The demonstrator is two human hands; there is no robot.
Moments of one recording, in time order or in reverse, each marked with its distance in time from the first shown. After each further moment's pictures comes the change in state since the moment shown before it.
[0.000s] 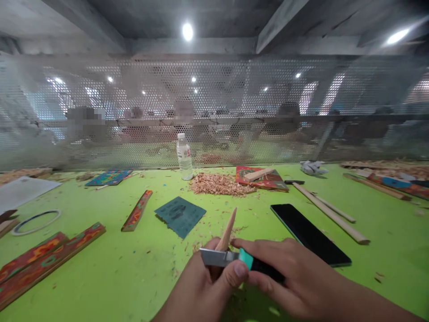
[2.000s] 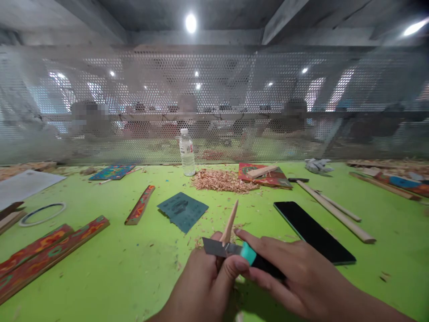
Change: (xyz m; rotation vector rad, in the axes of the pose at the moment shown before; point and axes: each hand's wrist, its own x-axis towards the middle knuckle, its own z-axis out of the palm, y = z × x) left_hand -0.004 -0.003 0.000 0.294 0.058 0.035; right_hand -0.008 0.002 0.012 -0.264 0.137 -0.059
